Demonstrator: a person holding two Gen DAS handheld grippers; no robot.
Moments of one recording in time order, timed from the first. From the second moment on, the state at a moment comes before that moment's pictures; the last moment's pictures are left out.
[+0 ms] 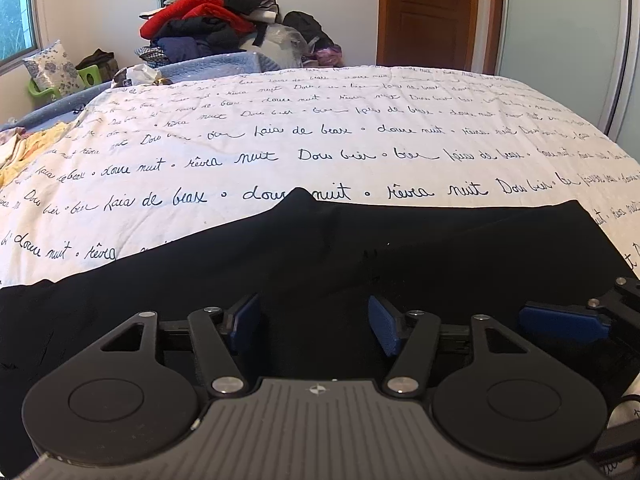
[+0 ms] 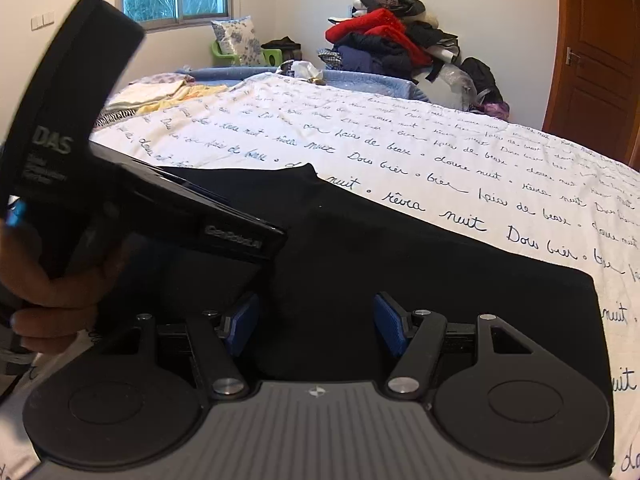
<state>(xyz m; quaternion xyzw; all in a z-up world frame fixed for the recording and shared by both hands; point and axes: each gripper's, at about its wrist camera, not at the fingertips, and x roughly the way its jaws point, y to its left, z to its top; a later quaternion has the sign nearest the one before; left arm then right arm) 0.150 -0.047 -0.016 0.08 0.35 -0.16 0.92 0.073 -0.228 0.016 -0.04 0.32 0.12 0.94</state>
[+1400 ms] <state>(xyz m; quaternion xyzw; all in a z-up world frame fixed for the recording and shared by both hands) 0.119 -0.002 -0.009 0.08 0.32 -0.08 0.94 0.056 -0.203 0.019 -0.11 0.29 0.11 0.94</state>
